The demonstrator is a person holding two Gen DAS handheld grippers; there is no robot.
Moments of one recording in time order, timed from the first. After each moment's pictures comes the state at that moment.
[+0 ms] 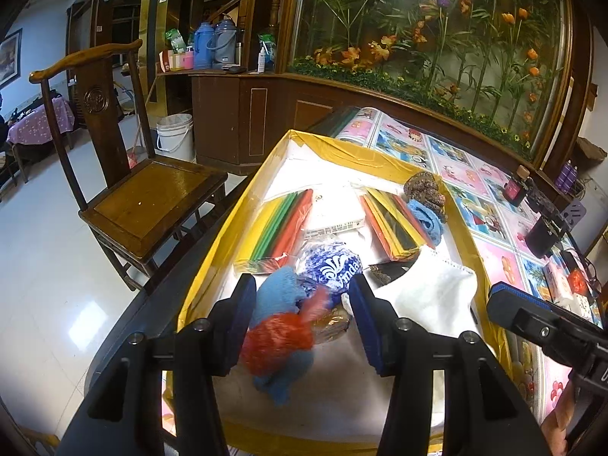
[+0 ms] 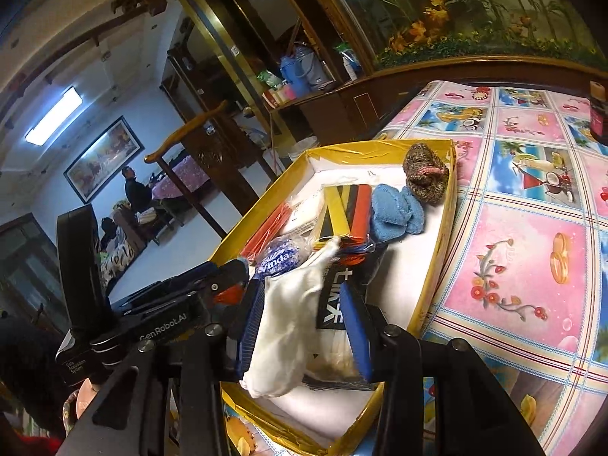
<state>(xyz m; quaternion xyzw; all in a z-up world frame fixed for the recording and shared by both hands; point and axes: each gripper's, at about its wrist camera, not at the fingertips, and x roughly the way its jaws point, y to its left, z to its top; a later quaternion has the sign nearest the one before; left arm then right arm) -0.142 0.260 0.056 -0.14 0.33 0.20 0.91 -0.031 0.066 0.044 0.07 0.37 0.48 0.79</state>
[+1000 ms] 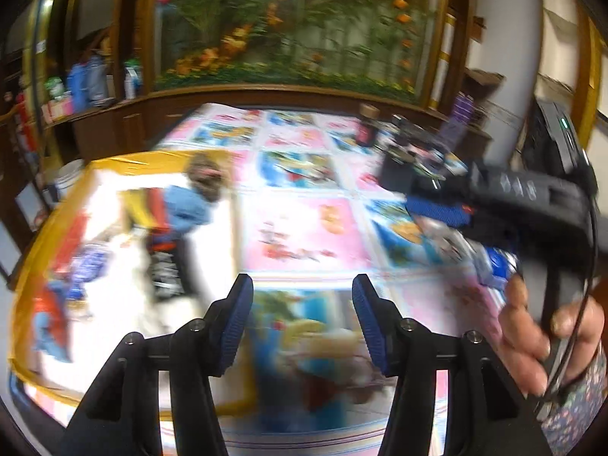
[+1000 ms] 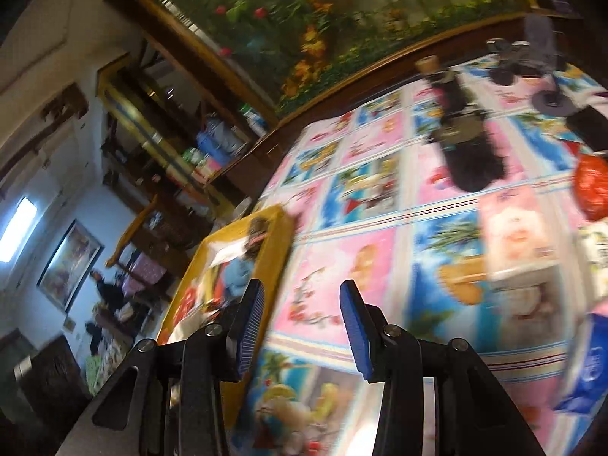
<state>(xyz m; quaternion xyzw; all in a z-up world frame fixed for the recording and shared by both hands) -0.104 0.074 0.057 -0.05 0.35 -0.02 0.94 0.028 -0.128 0.044 0.23 0.37 0.32 0.84</state>
